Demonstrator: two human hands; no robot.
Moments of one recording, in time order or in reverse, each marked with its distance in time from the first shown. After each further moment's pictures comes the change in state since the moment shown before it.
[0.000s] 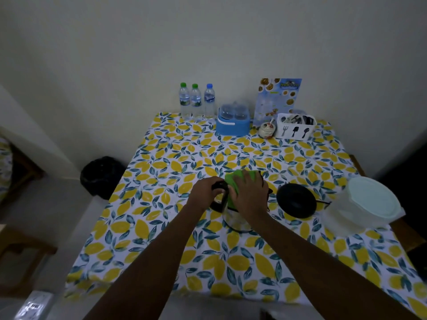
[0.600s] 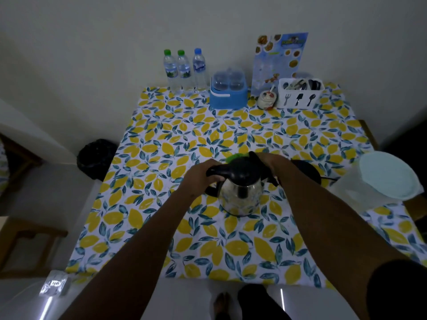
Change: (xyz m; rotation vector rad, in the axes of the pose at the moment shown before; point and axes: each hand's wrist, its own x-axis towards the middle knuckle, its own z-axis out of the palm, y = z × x) left_hand 0.022 -0.006 0.006 -0.073 -0.171 0.004; right_hand 0.103 0.085 0.027 0.914 -0.860 0.620
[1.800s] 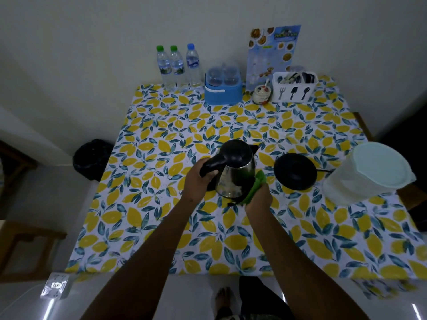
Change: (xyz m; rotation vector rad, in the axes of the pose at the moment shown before) left_hand -0.021 -0.007 0.033 -0.308 0.238 -0.051; right_hand -0.056 0.088 0.106 1.460 0.460 0.035
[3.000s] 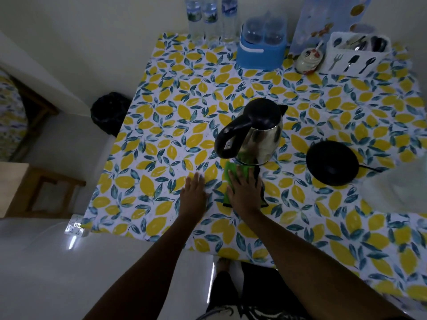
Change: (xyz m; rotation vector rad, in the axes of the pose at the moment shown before) left_hand -0.069 -0.139 0.004 0.851 -0.229 -0.349; right_hand 0.049 0.097 -0.017 -2.214 -0.525 -0.960
